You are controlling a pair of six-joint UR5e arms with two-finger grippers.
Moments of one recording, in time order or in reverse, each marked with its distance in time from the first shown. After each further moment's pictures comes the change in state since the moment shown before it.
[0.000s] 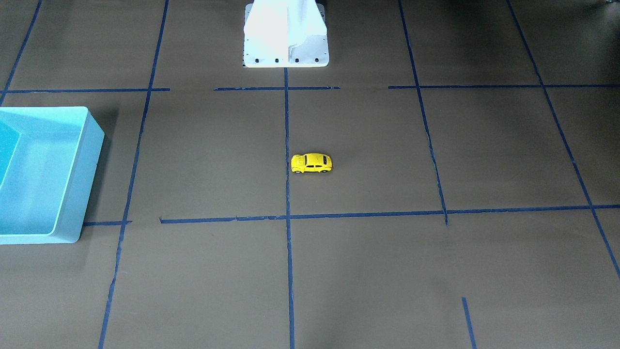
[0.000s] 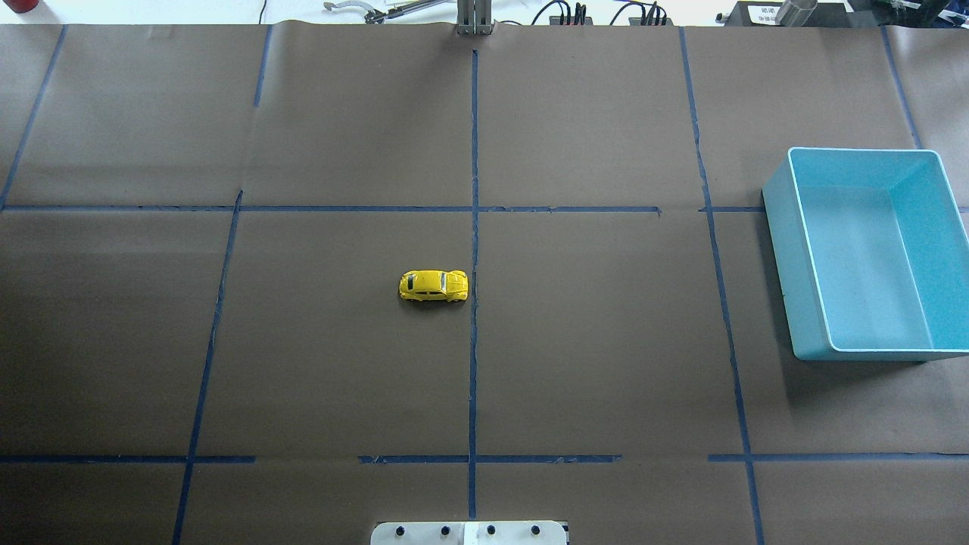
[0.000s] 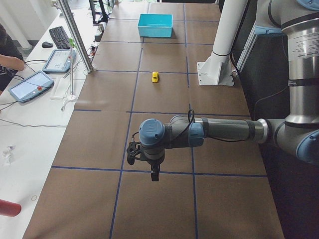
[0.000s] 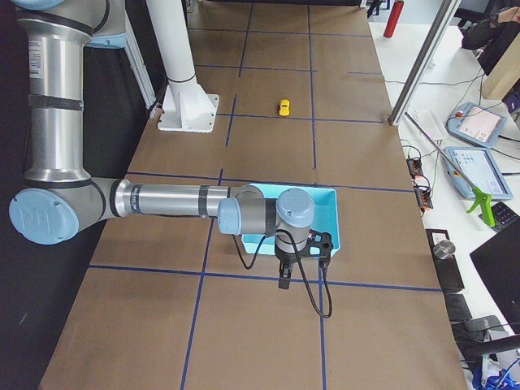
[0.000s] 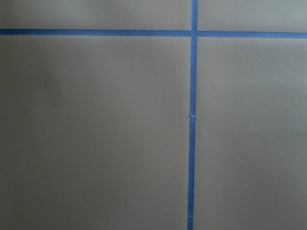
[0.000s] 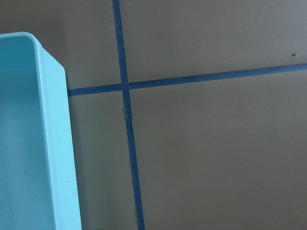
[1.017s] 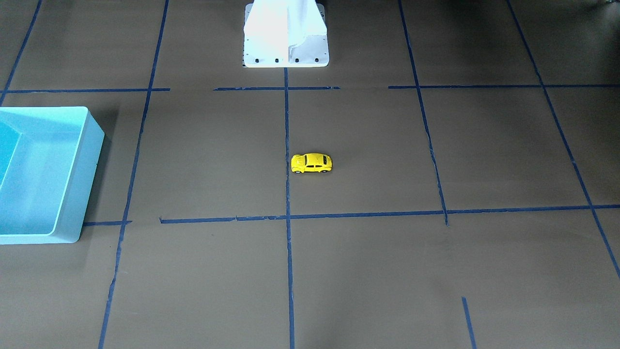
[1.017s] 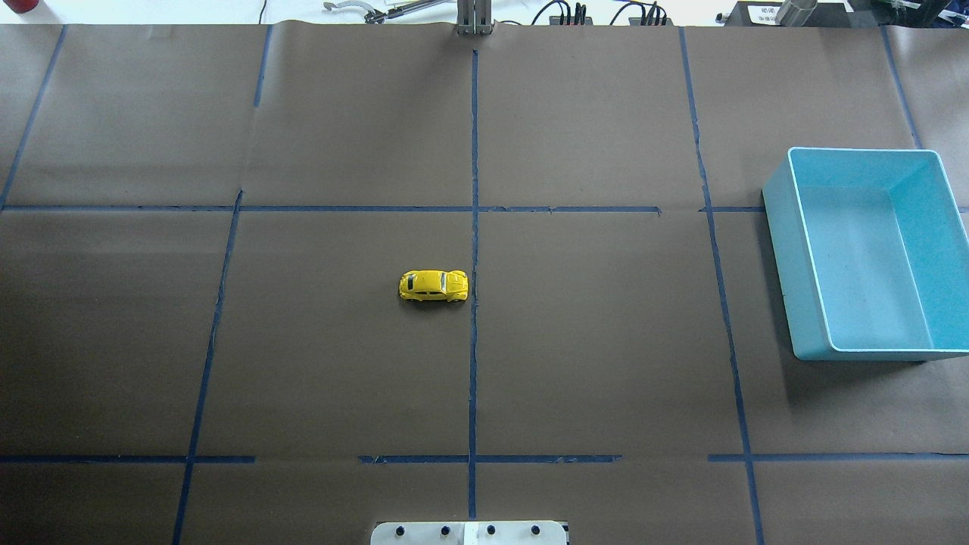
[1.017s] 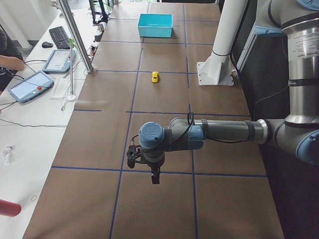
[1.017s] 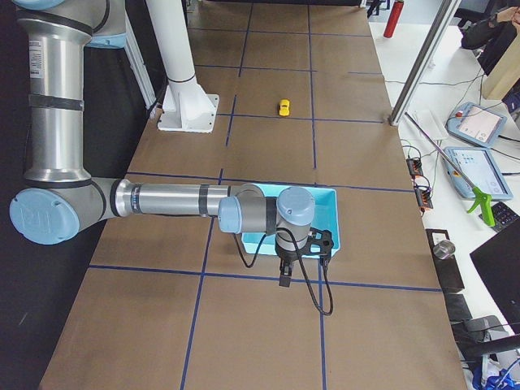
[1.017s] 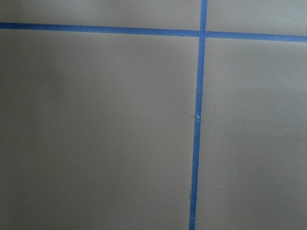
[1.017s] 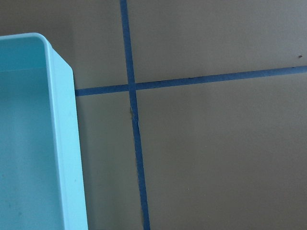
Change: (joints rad) left arm -0.001 -0.001 0.026 -0.012 0.006 -0.005; right arm -0.003 0.000 0.008 -0.002 0.012 -0.002
